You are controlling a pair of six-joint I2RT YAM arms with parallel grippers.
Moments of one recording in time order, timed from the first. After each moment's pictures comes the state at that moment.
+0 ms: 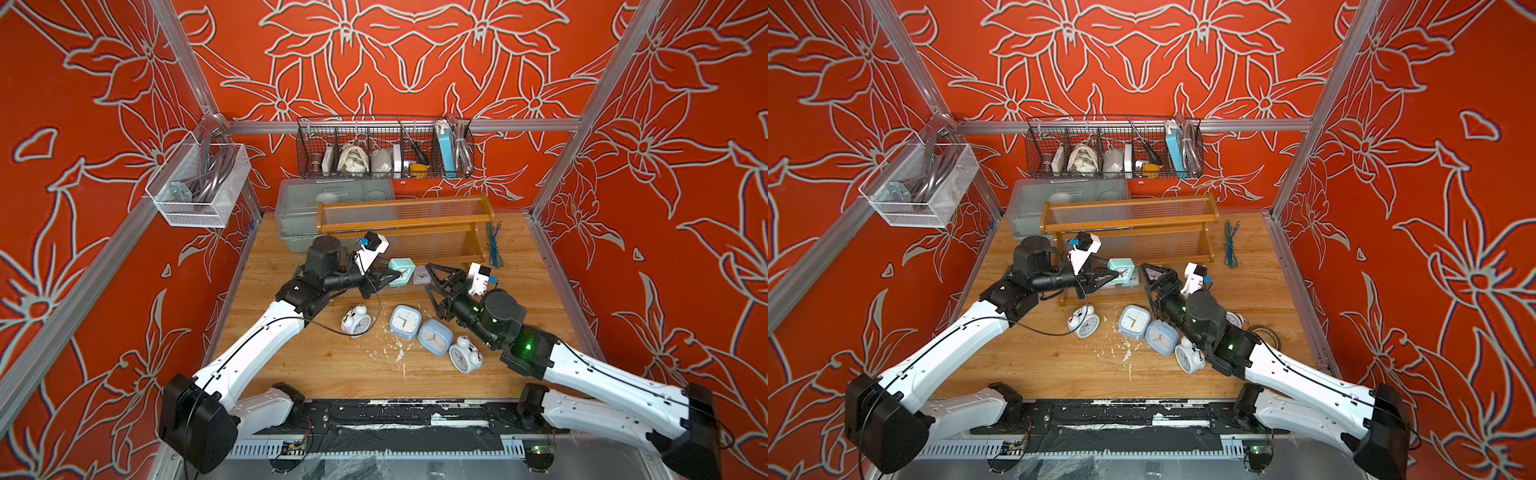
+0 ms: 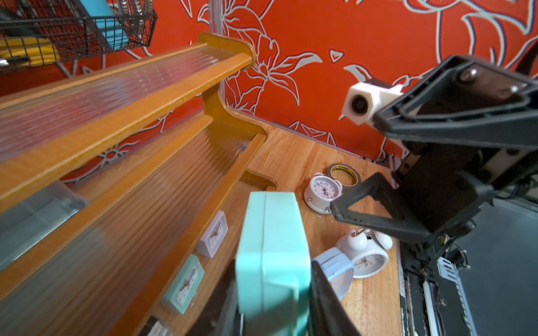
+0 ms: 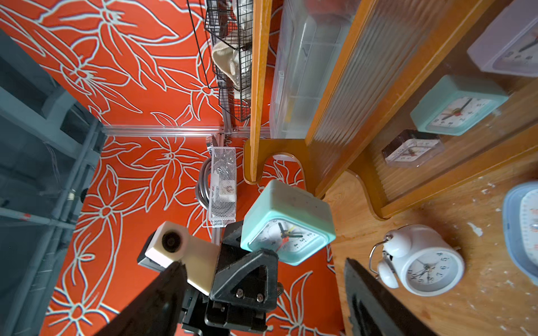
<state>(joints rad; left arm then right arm) -0.42 1.17 0.96 -0.11 0.70 0.09 0.99 0.93 0.67 0.22 0.29 1.60</state>
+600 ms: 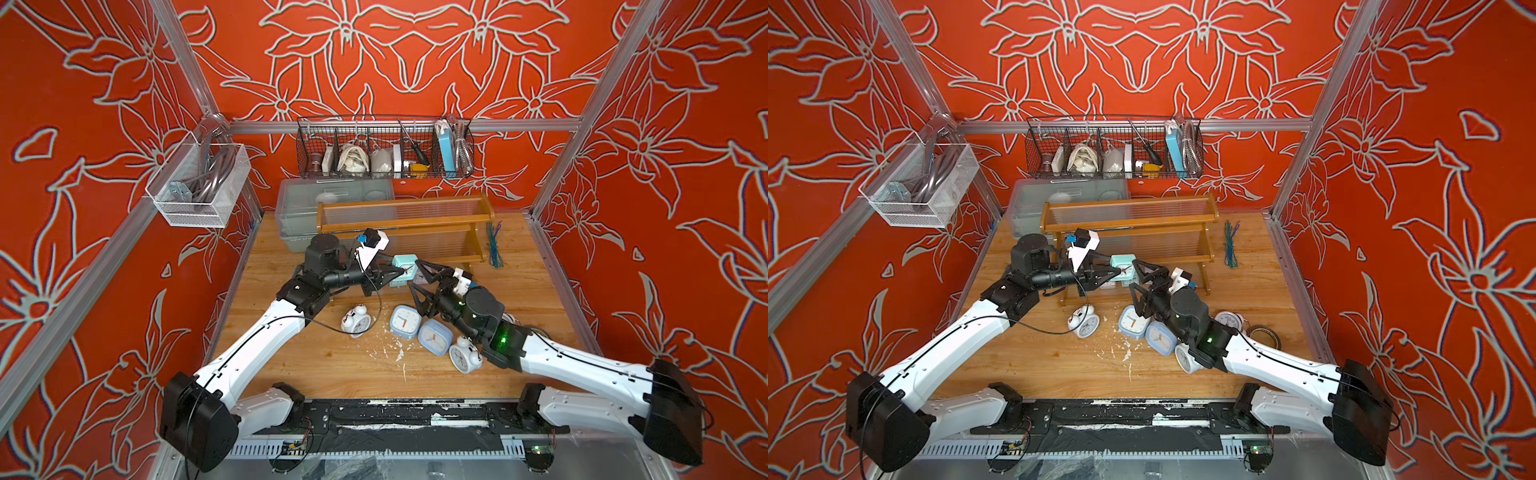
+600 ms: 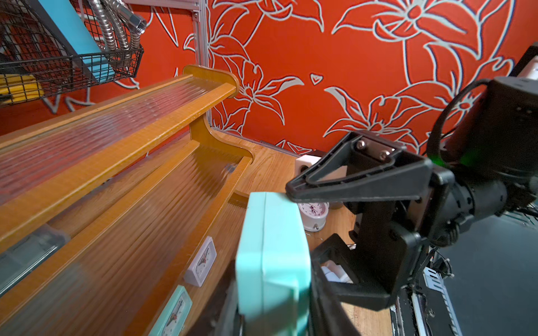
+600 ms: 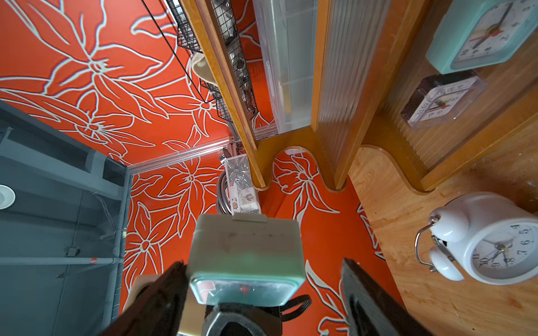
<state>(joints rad) -0.42 1.17 0.96 -0.03 0.77 0.04 0.99 1.10 0.65 0.42 0.28 1.84</state>
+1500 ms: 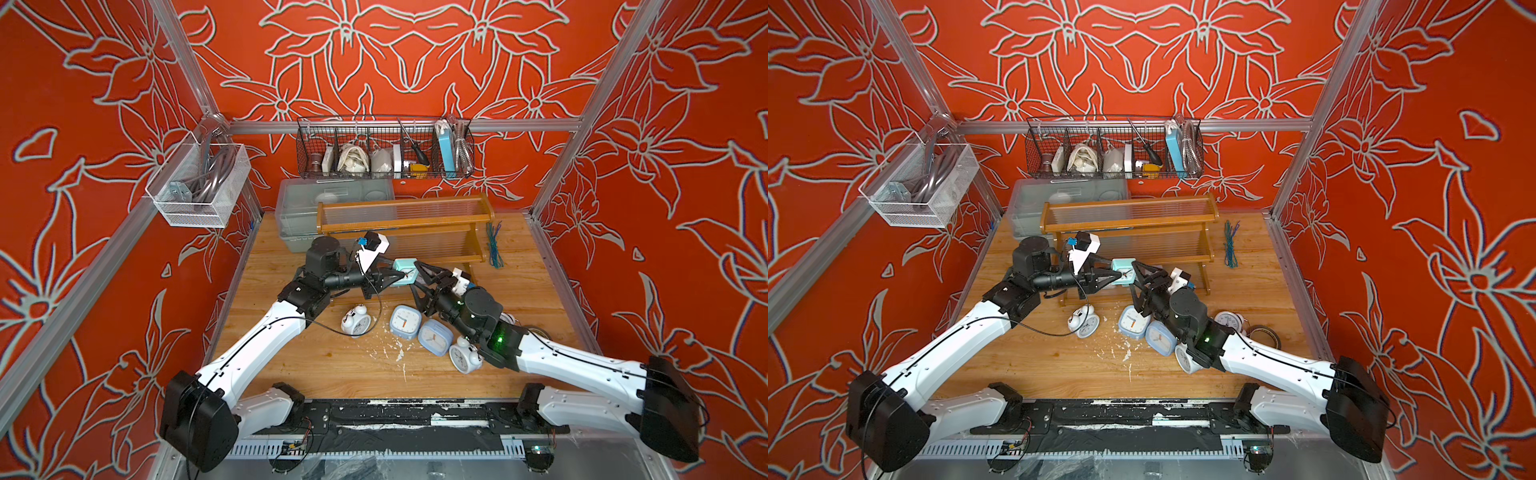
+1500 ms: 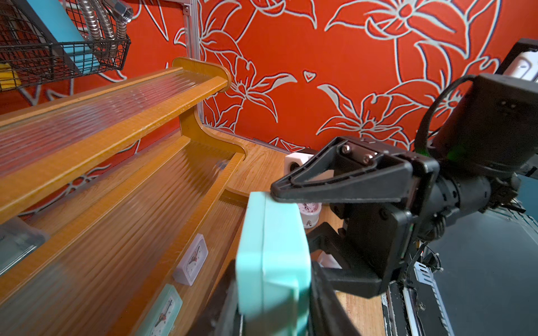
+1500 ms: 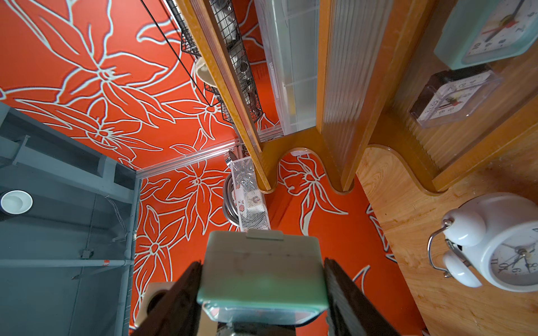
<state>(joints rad) -0.42 1.17 0.93 0.00 0.80 0.03 0.99 1.11 0.64 0.46 0.29 1.86</state>
